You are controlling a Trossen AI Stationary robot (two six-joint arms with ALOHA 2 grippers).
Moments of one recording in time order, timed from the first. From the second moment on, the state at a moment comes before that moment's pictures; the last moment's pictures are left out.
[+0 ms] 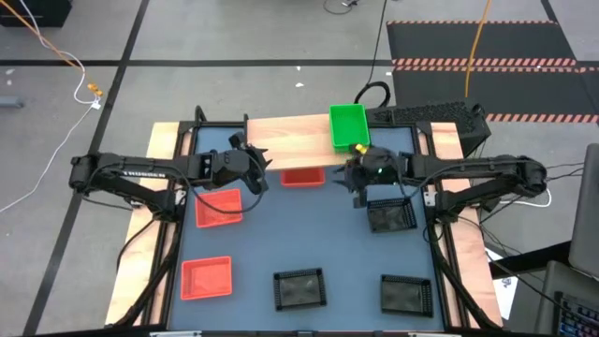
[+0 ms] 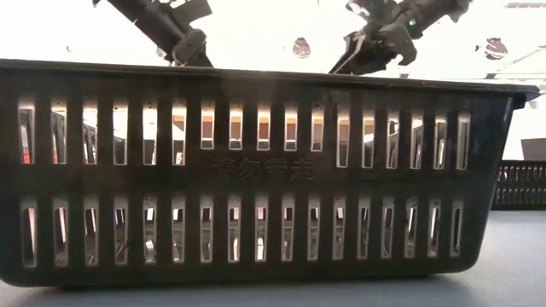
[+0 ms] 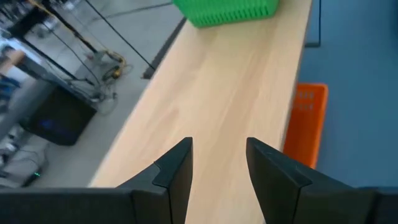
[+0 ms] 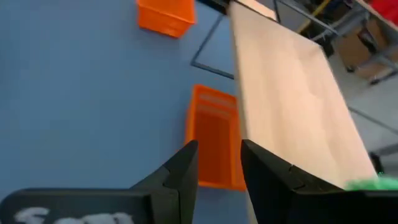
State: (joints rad) left arm 0.09 1.21 0.88 -0.25 -0.54 0.14; right arm -0.12 1.18 0.83 -0.23 0.08 -0.48
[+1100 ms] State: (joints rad) left arm 0.23 1.19 0.87 -0.20 -0.39 0.25; right arm 0.00 1.81 0.93 -0.10 0.62 -1.06
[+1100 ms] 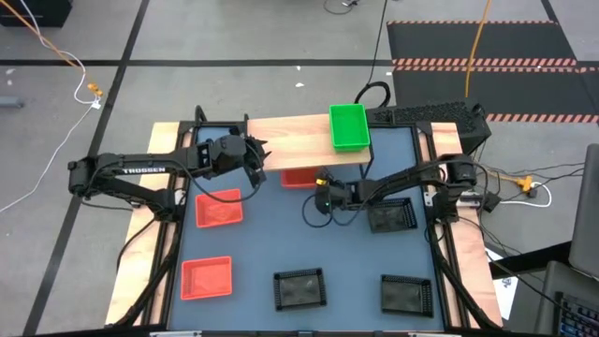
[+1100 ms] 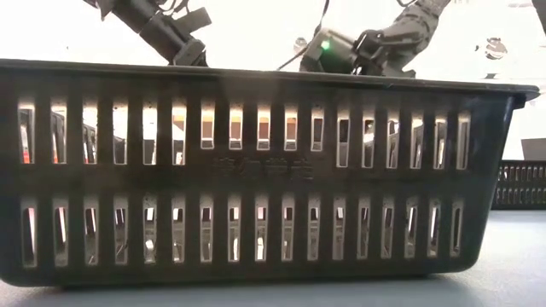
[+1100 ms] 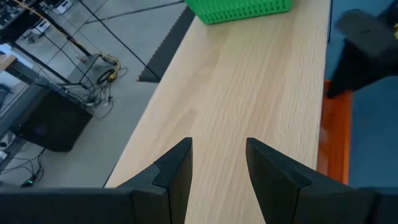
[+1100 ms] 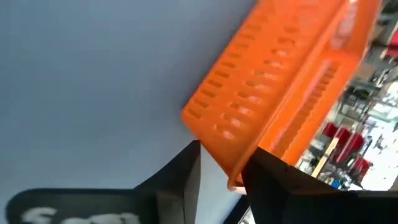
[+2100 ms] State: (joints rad) left arm 0.21 1.19 0.87 -0.12 -0.36 0.21; right arm 0.07 1.80 1.24 -0.56 0.11 -0.48
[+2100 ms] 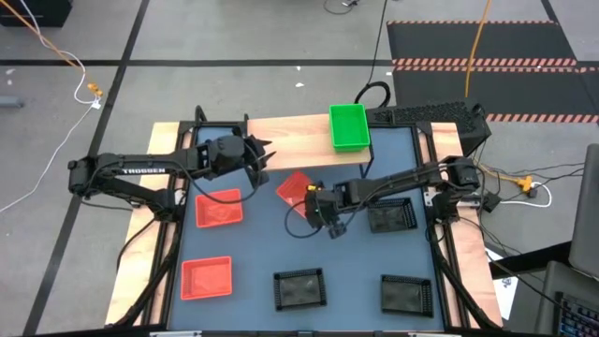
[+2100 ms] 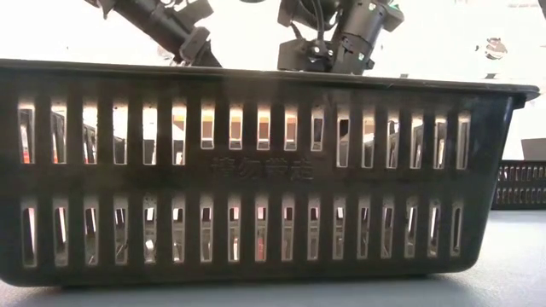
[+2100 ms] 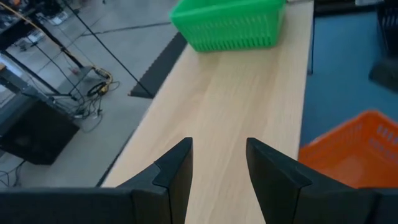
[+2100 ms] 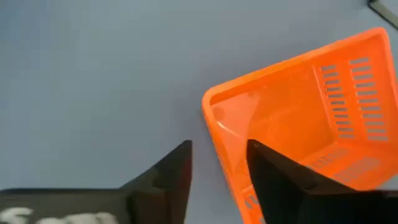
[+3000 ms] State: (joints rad) left arm 0.21 1.19 0.87 -0.21 -0.45 0.12; right arm 0.09 1.72 1.25 -0.54 0.00 -0.35
